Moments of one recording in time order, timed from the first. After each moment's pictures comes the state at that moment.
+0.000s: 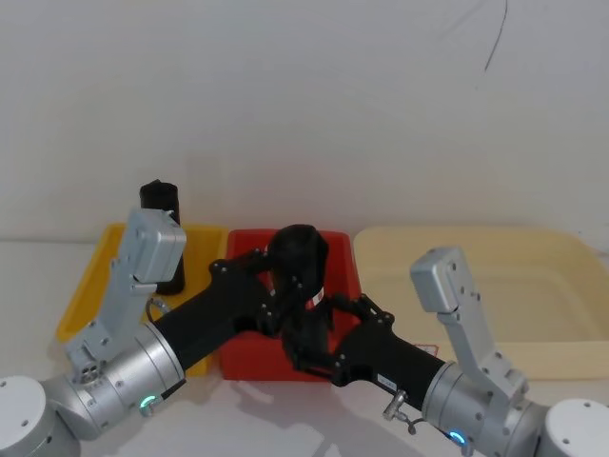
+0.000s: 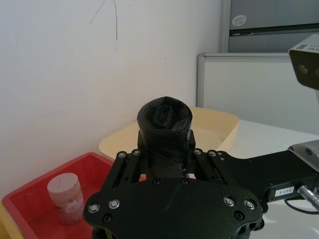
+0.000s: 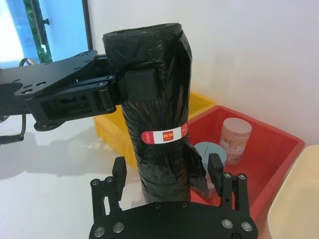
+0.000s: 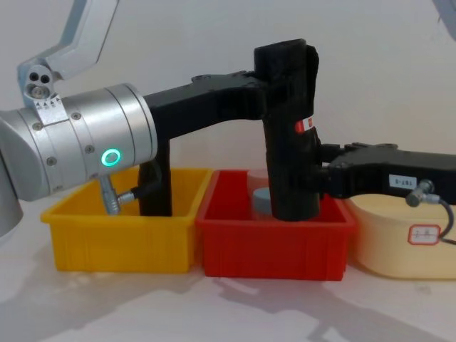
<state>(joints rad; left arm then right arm) -0.40 0.29 0.47 -1.54 -0.48 -0.04 -0.54 0.24 0.38 -0.39 -1.66 0.33 0.20 0.42</state>
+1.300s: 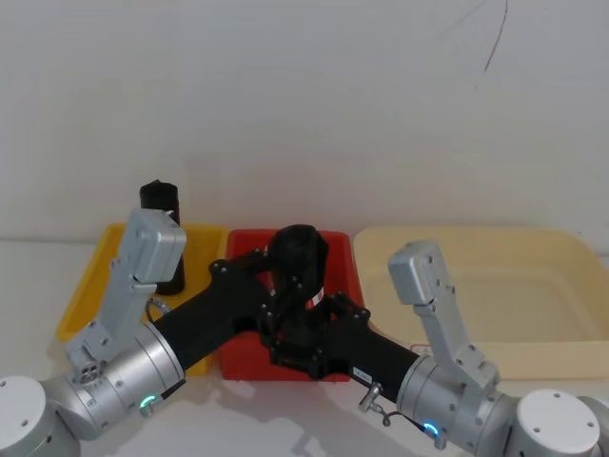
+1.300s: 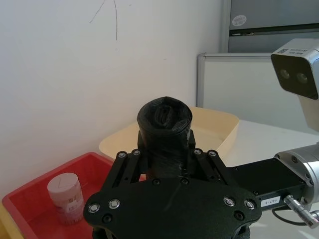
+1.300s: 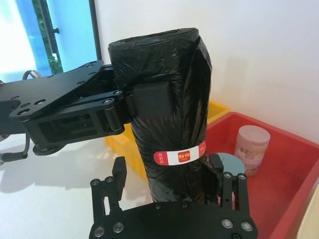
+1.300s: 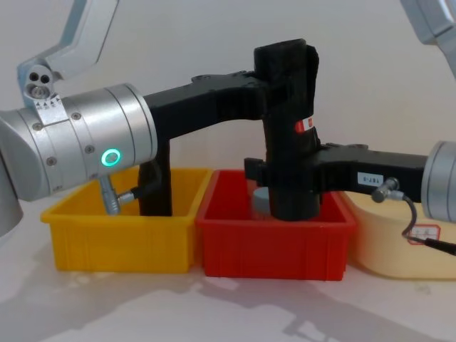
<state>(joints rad) -0.40 0.29 0.47 -1.54 -0.48 -0.04 -0.54 0.30 0.35 -0.44 -1.59 0.37 0.18 0.42</state>
